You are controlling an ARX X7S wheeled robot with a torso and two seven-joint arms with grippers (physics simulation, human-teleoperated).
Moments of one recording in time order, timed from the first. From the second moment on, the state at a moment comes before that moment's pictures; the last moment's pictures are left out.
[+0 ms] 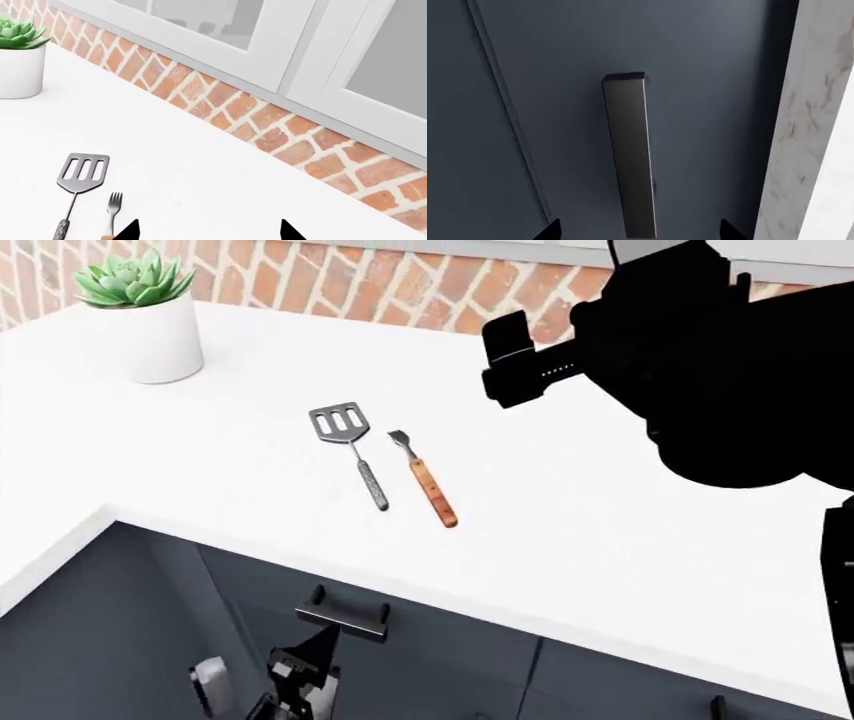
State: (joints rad) left arm -0.16 -0.12 -0.19 -0.52 -1.33 -0.58 0.38; right arm 1.48 0.45 -0.48 -0.11 1.52 1.36 0.95
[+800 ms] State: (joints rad) left arm -0.44 -0.10 -0.12 -0.88 -1.26 -0.46 0.44; right arm 1.46 0.47 -0.53 -0.12 1.46 1.30 0.89
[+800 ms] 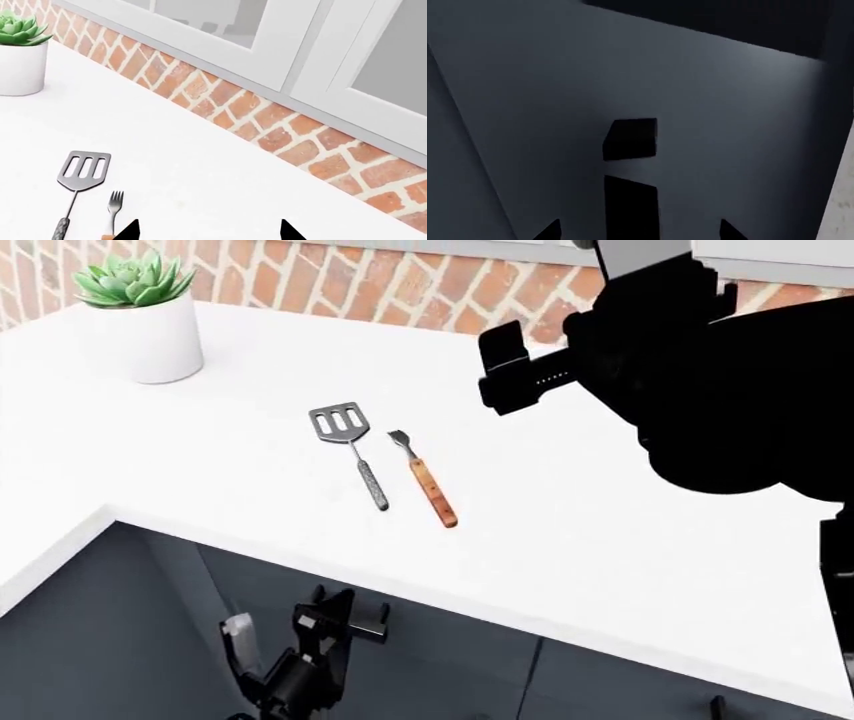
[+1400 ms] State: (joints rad) left arm -0.47 -0.10 -0.11 -0.93 -1.27 -0.44 0.43; right arm 1.47 0.47 -0.55 -0.09 1.49 1.31 0.93
